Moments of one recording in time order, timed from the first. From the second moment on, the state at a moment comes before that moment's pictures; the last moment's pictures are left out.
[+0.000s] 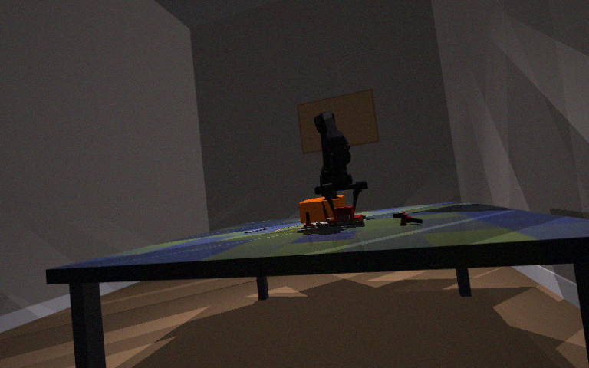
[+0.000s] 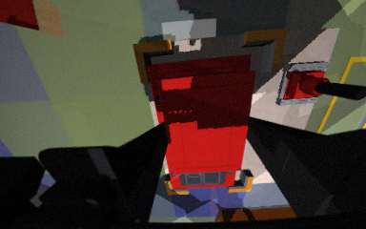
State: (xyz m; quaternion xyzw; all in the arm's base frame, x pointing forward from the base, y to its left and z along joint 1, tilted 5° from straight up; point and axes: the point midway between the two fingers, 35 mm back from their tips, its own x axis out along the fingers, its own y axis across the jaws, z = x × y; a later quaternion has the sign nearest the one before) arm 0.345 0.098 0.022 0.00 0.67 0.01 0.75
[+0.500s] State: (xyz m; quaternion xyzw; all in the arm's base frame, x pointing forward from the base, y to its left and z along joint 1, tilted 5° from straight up) arm 0.343 0.098 0.032 0.00 0.67 0.01 0.75
